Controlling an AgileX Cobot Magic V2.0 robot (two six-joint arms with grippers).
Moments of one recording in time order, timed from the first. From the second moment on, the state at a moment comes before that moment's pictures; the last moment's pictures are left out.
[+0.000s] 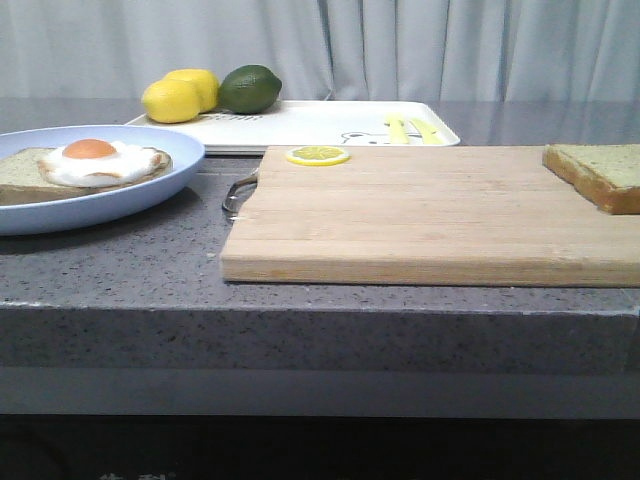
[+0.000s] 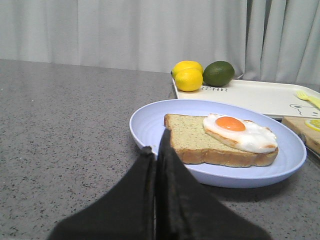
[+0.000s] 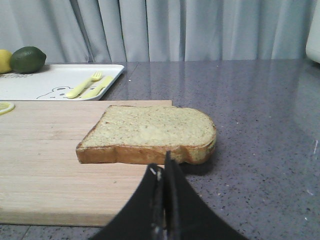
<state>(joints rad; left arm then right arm) -0.09 0.00 0.00 -0.03 0.06 -0.05 0.02 -0.01 0.03 0.03 0.06 0.04</state>
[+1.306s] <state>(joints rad) -0.09 0.00 -0.27 -0.03 0.06 -0.05 0.02 -0.01 -0.28 0.03 0.19 0.04</state>
